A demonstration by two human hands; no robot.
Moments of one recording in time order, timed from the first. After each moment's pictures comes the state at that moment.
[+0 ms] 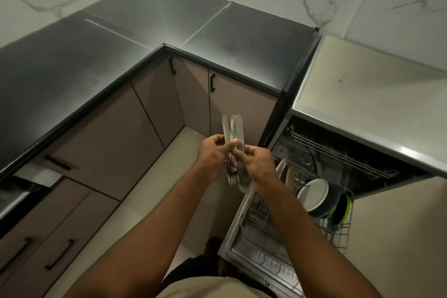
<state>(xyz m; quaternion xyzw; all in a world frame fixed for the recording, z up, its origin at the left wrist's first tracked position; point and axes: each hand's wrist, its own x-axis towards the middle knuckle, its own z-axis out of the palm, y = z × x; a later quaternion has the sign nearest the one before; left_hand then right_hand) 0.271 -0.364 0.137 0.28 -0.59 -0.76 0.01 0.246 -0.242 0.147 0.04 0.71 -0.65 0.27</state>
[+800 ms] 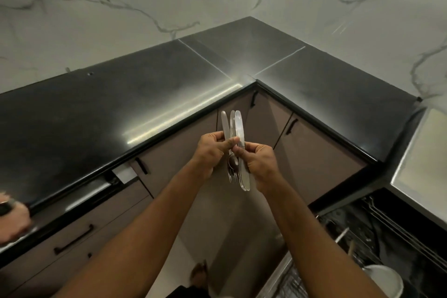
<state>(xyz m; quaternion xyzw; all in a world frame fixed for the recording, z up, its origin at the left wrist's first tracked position) 0.337 -0.634 0.182 0.31 -0.56 -0.75 0.15 0.267 -0.515 0.196 -0.12 0.65 -0.65 0.37</state>
